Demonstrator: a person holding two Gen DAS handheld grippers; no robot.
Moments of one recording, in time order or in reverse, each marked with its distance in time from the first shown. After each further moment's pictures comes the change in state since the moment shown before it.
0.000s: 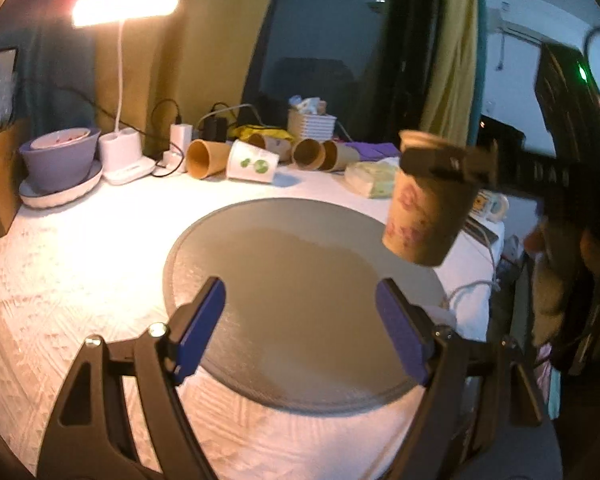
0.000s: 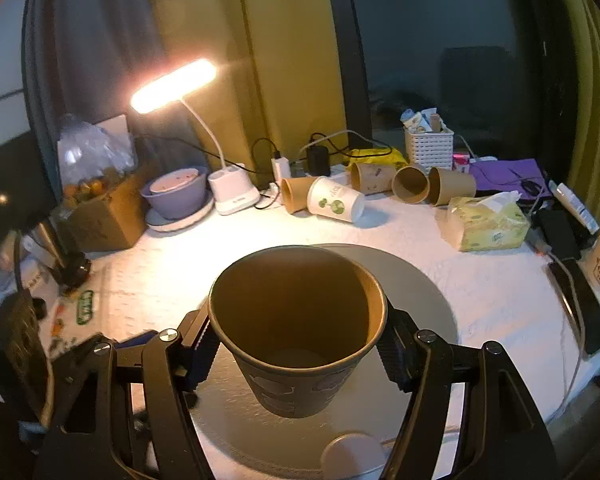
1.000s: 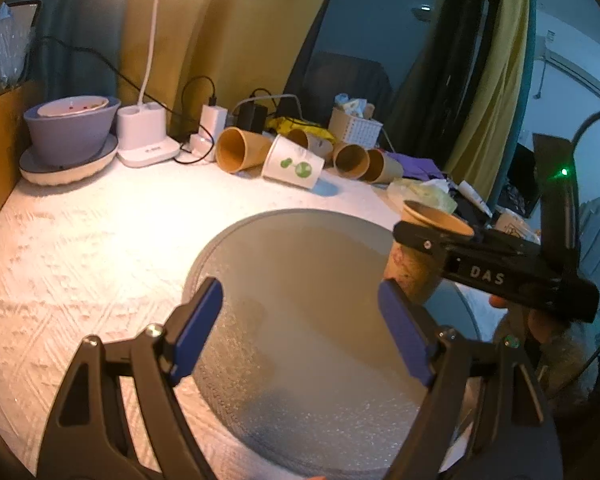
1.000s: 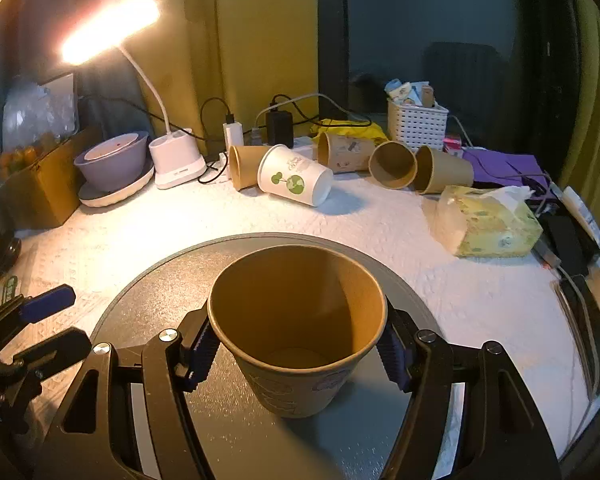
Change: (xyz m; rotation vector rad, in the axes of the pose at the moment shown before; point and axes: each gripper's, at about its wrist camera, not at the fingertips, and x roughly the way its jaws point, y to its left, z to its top) left arm 0.050 0.041 0.027 -0.137 0.029 0.048; right arm 0.098 -0.028 0.000 -0.066 0.072 -0.123
